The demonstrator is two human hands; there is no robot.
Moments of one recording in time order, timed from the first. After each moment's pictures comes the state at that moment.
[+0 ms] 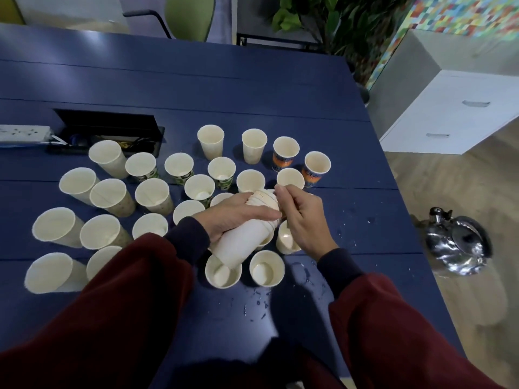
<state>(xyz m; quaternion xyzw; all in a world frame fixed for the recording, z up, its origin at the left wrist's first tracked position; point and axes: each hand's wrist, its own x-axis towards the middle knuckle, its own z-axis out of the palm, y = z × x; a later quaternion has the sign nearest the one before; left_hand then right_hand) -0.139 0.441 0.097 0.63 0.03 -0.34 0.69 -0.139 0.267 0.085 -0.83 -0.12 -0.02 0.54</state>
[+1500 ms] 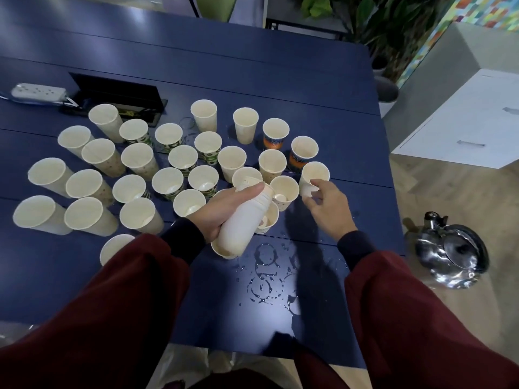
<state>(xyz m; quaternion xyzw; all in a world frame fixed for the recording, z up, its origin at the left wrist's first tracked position) -0.182 0.357 0.086 0.59 0.21 -0.23 0.75 -0.108 0.128 0.039 -0.93 -0.06 0.07 0.36</state>
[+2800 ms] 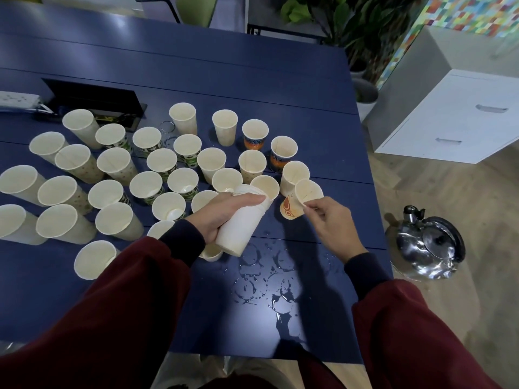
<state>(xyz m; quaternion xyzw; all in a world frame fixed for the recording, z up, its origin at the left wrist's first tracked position) -0.172 0.327 0.072 0.60 0.21 -0.26 0.73 -0.146 0.079 0.054 -0.92 -0.10 0.03 0.38</state>
